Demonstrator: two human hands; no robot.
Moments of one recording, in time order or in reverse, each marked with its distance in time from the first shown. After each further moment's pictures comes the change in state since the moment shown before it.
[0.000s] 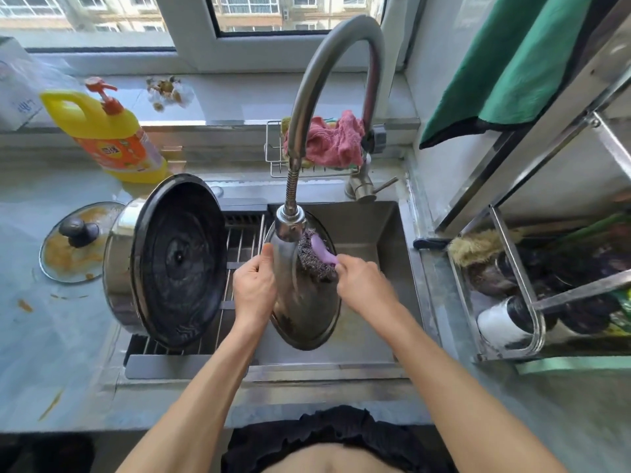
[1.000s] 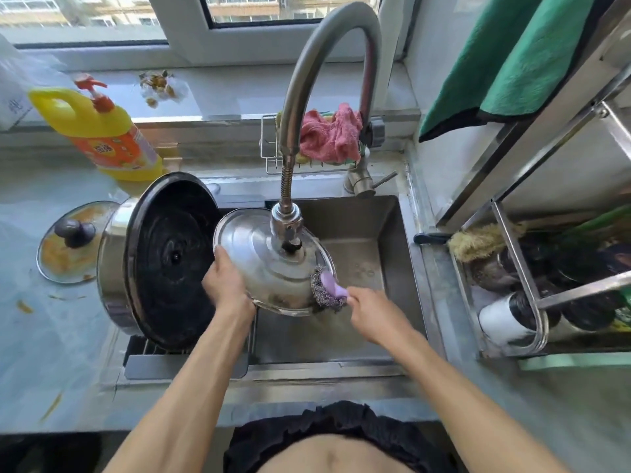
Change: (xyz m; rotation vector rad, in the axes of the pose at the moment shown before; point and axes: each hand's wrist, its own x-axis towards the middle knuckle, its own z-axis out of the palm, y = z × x) left_hand 0.034 -0.007 -0.010 -0.356 0.403 -0.466; right_hand -0.009 0.054 0.033 -0.066 -0.189 0.002
